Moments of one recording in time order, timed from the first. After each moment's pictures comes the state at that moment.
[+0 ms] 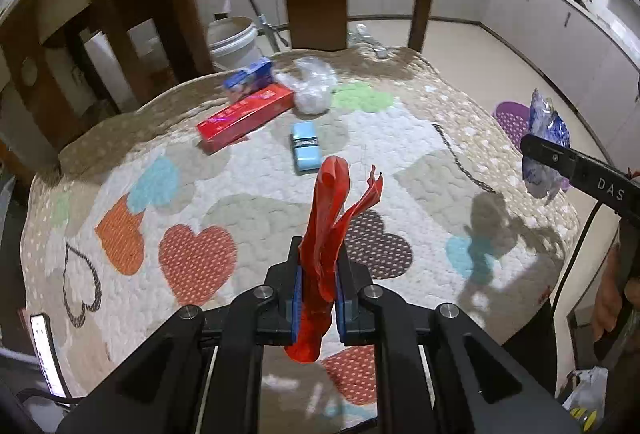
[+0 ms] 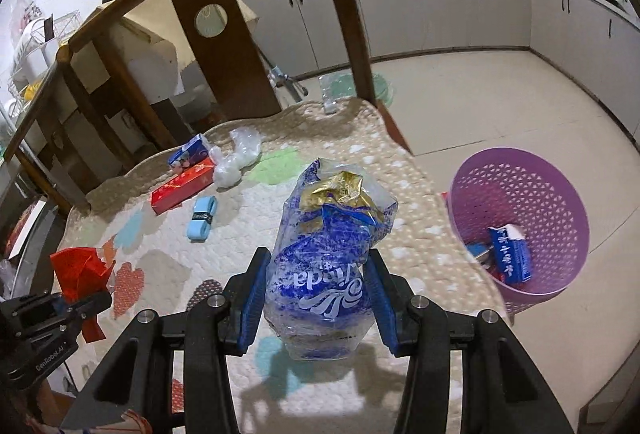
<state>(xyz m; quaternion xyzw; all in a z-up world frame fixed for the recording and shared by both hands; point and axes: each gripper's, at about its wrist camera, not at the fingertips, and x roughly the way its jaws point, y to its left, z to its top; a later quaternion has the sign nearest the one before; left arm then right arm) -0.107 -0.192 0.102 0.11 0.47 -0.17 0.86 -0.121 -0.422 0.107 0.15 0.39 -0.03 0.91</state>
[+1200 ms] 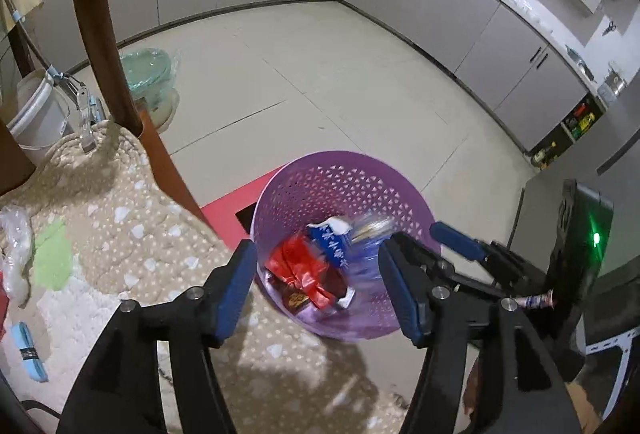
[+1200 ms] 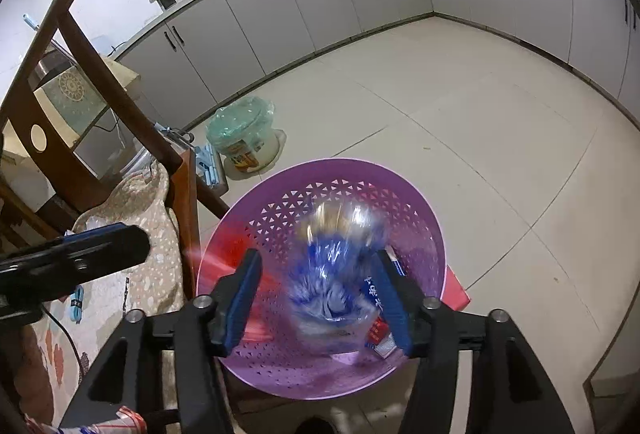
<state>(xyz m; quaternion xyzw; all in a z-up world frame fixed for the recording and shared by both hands) -0.043 -0.505 0.091 0.10 0.48 -0.40 0.78 -0.135 -0.645 0.052 0.25 0.36 -0.16 0.88</state>
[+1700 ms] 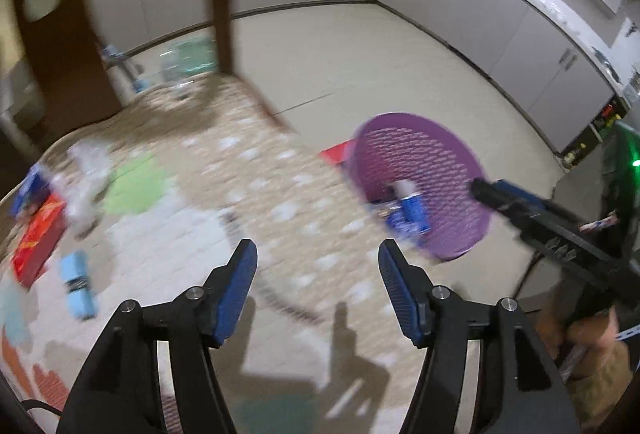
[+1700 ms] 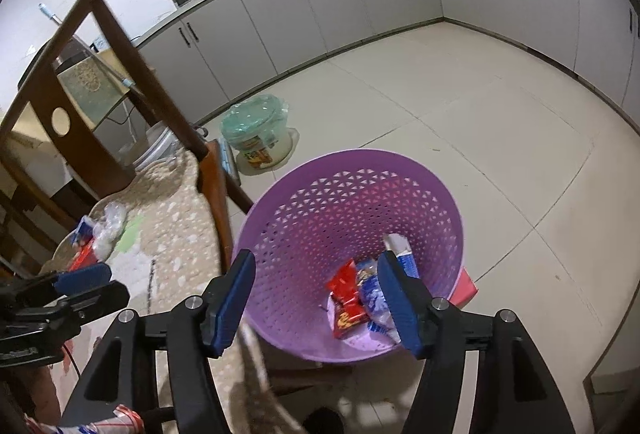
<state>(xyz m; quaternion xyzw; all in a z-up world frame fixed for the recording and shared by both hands) -0.054 -0.392 0.083 0.10 0.47 -0.33 0.81 -0.150 -0.608 0.070 0.24 0.36 -0.15 0.89</state>
